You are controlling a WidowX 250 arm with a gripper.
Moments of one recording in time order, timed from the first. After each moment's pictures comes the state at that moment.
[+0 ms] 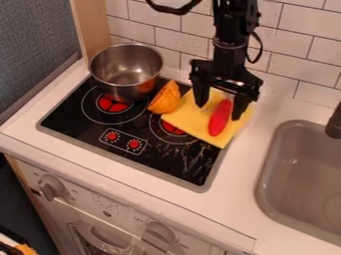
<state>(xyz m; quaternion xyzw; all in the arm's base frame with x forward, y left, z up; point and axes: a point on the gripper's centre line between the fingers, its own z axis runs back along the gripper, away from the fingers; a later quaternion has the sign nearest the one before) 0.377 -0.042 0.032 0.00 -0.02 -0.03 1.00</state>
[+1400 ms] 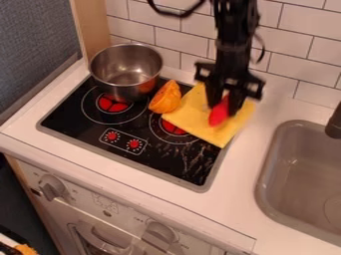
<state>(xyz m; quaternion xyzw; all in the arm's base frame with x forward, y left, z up) 0.382 -0.049 0.057 -0.03 -0.06 -0.06 1.00</state>
